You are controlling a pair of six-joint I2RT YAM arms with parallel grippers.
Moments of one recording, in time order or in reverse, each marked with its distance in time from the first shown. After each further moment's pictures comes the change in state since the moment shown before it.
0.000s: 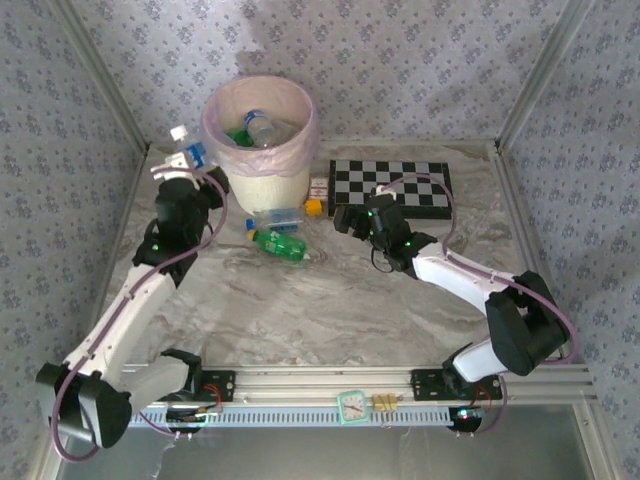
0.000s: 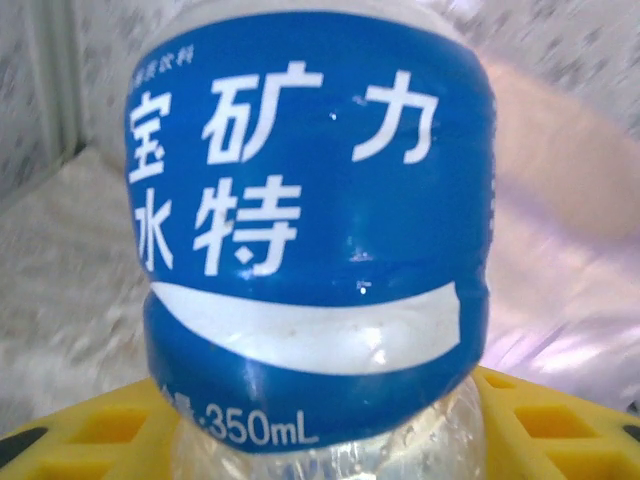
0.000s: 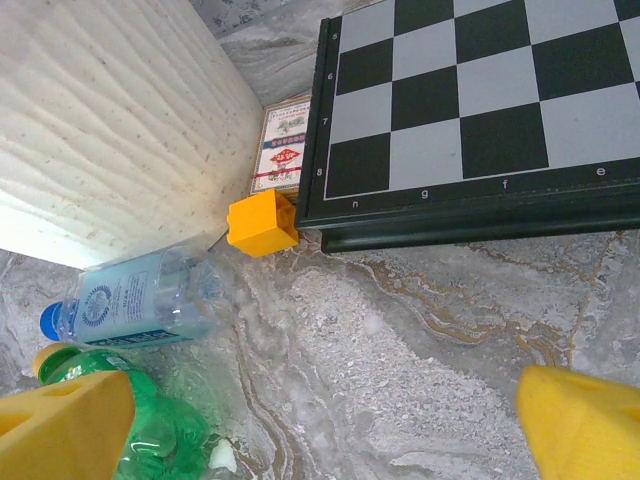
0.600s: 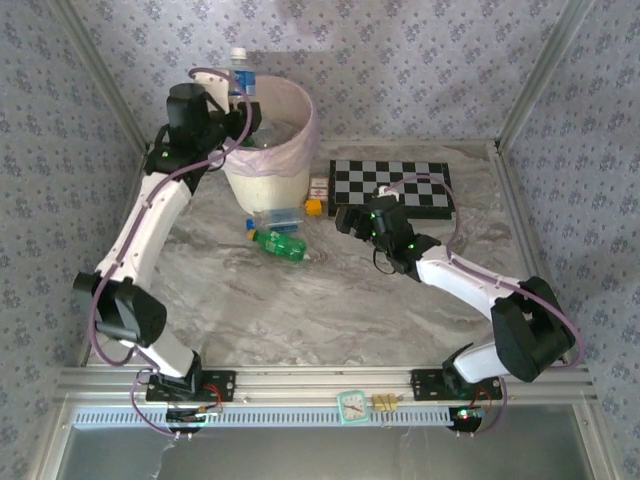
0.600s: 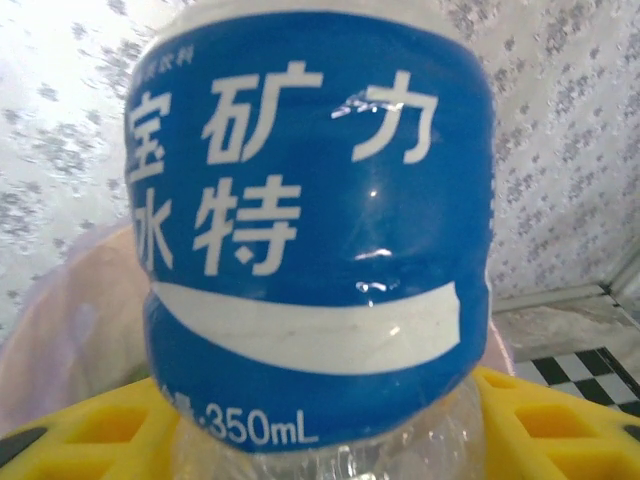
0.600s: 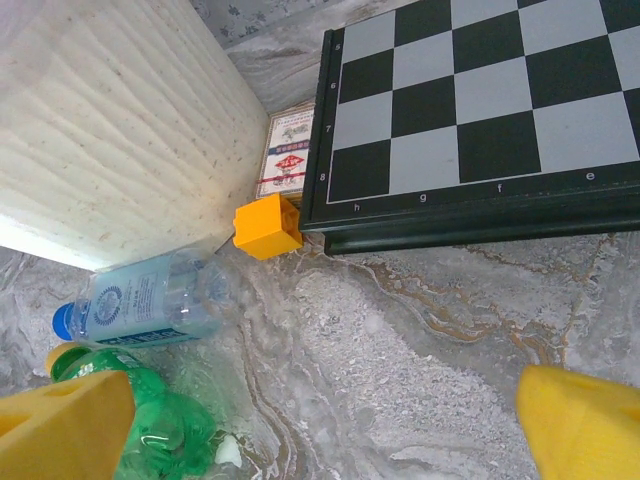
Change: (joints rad) left arm 0.030 0.510 0.731 -0.281 0.395 0.246; right arm 0.000 -0.040 -0.021 0.001 0.002 0.000
